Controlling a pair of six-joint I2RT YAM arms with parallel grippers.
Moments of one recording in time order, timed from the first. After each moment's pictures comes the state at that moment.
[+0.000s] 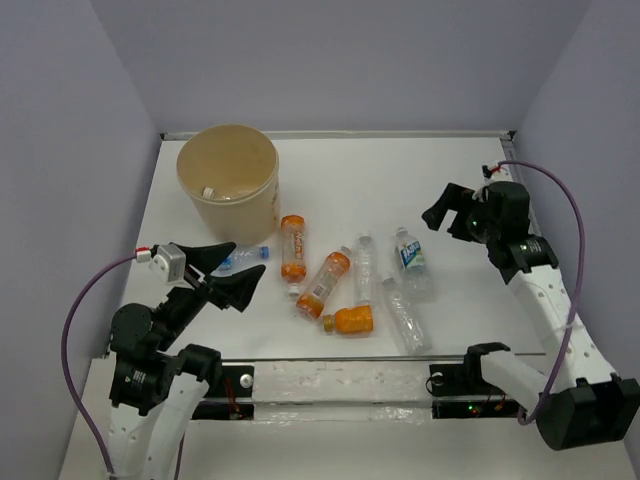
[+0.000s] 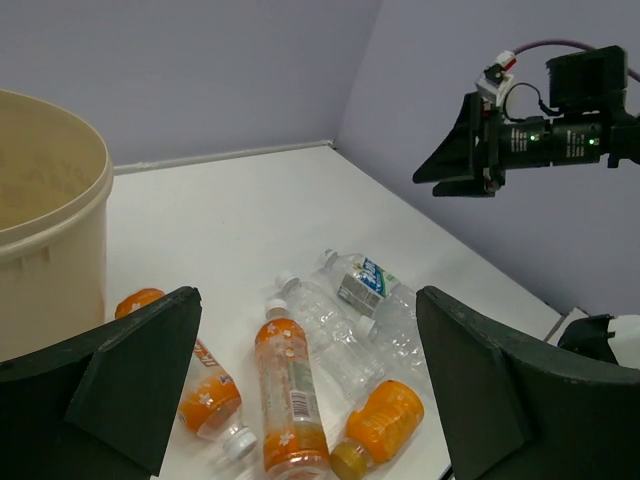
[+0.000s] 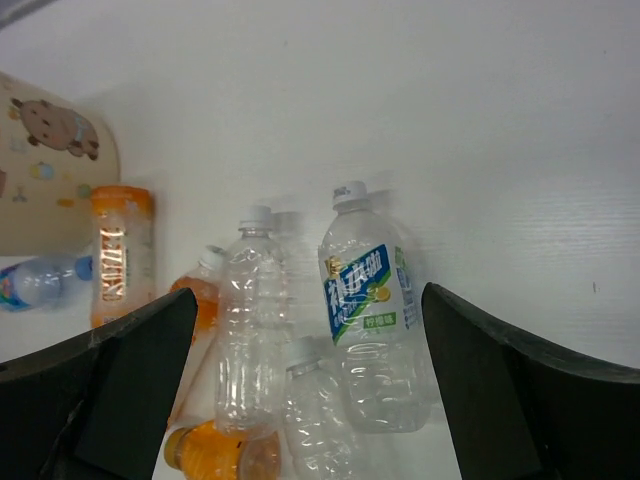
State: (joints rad) left arm -0.28 0.17 0.63 -0.24 0.41 -0.39; right arm 0.07 0.94 0.94 -0.48 -0.20 0.45
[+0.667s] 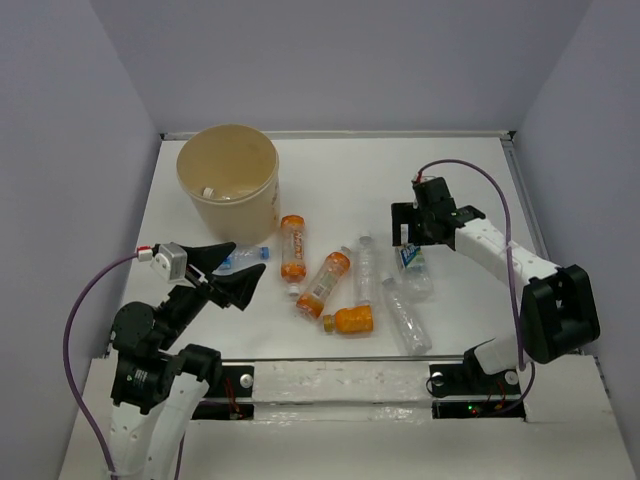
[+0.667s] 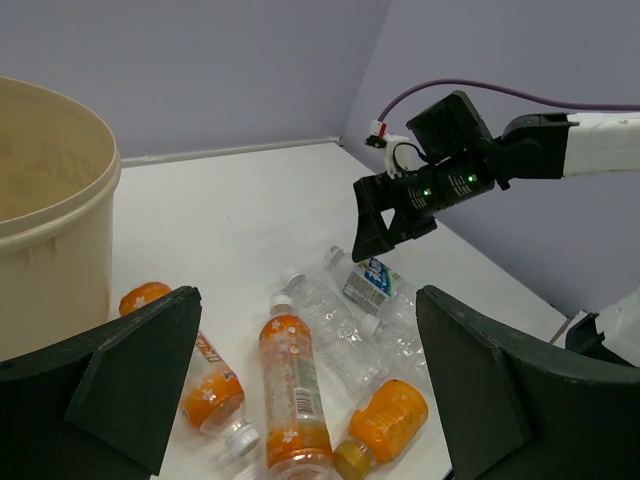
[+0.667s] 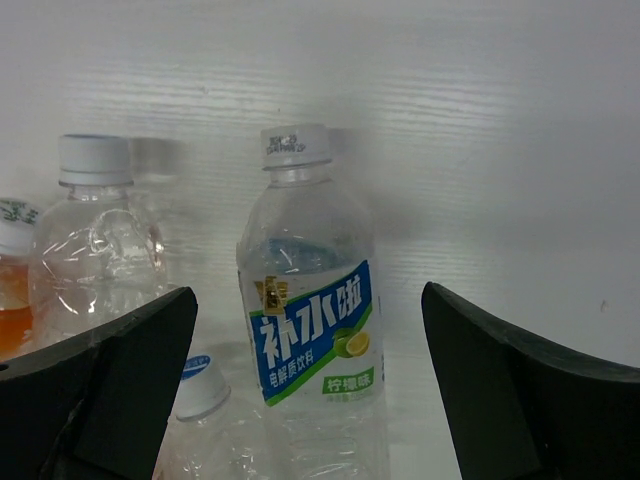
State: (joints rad) left arm -0.27 0.17 0.62 -0.24 0.40 -0.39; right arm 0.35 1.45 1.02 -0.49 0.13 0.29
